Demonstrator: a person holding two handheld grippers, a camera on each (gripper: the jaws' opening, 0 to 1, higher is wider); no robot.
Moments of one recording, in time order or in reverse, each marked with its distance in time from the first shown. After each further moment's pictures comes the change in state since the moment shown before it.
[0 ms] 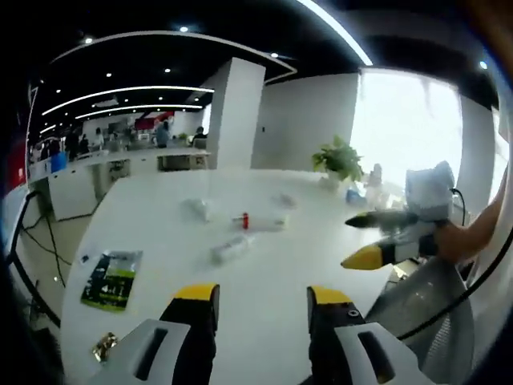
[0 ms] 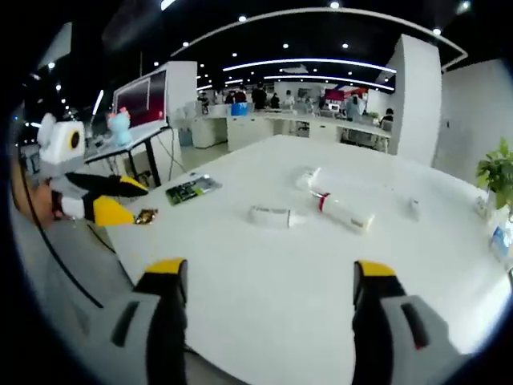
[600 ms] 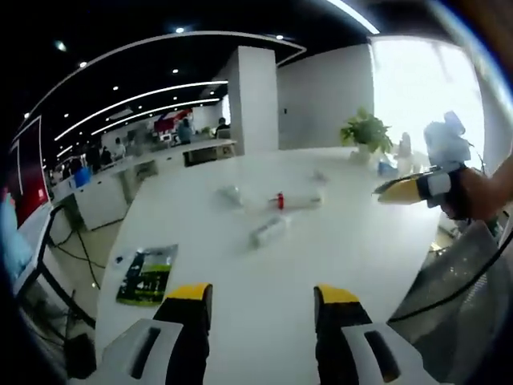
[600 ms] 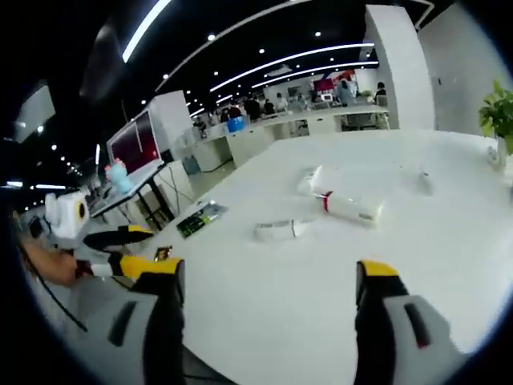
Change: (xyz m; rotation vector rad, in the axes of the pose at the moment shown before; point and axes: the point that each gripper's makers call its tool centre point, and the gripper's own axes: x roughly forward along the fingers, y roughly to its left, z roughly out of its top) left arm 0.003 0.020 -0.020 0.097 0.102 0.131; right arm 0.019 -0.018 0.031 0.216 -0.067 0.082
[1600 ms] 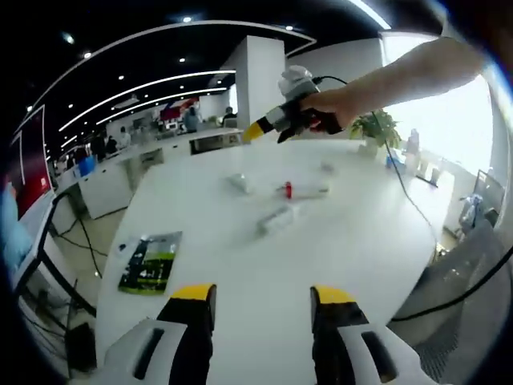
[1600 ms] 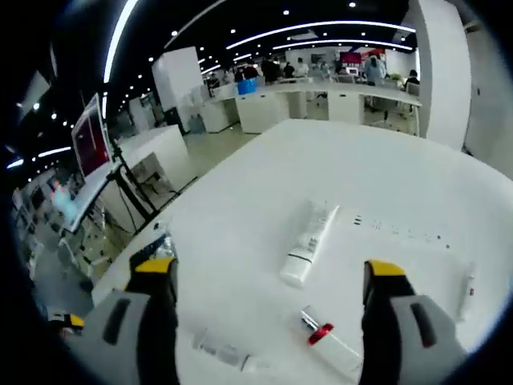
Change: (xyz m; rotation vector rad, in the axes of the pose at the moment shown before) left arm 0.004 0.007 -0.011 -0.025 0.055 0.016; right arm 0.242 -0.062 0.137 -0.103 0.271 0.050
